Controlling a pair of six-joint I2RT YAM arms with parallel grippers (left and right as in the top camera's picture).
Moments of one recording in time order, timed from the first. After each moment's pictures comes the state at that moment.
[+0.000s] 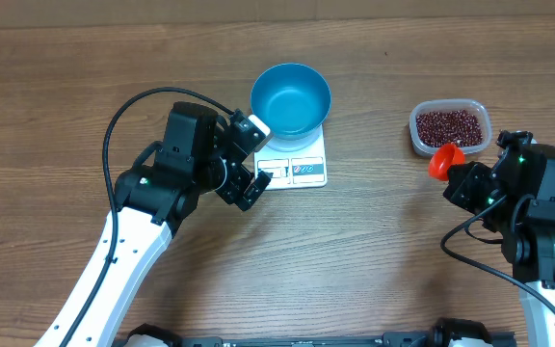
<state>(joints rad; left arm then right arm) -0.35 1.30 1.12 -0.70 0.26 0.35 -0.13 0.95 0.99 -0.88 -0.23 0.41</state>
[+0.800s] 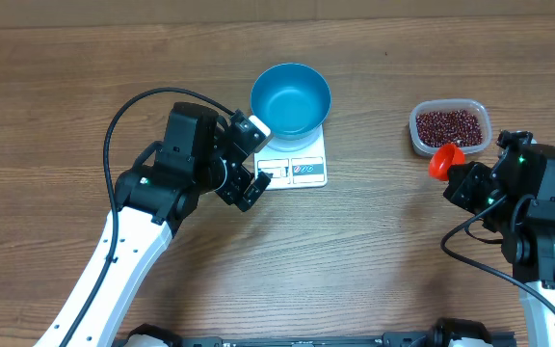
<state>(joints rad) -0.35 1.30 1.12 -0.71 0.26 0.36 -0.13 0.95 0.99 -0.88 -0.23 0.41</state>
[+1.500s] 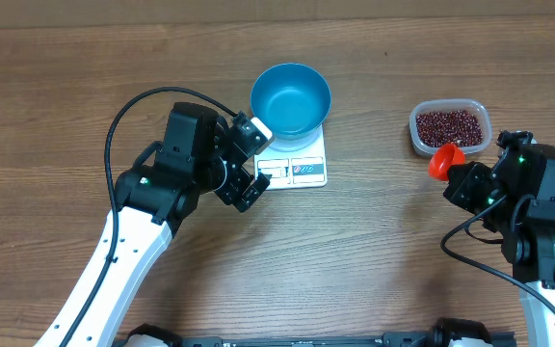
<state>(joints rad) -0.35 1.30 1.12 -0.71 0.25 0.41 -0.13 0.95 0.99 -0.88 -0.23 0.41</state>
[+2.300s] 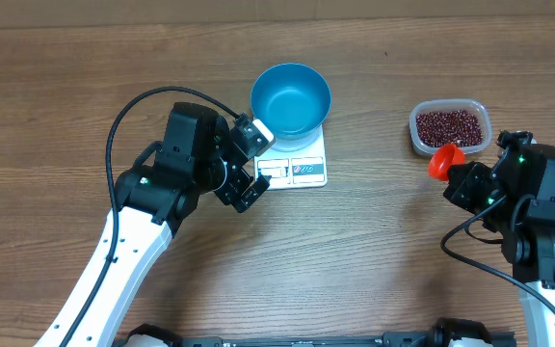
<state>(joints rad) -0.35 1.30 1.12 -0.71 0.25 0.45 -0.13 0.95 0.99 -0.88 -0.23 0.41</state>
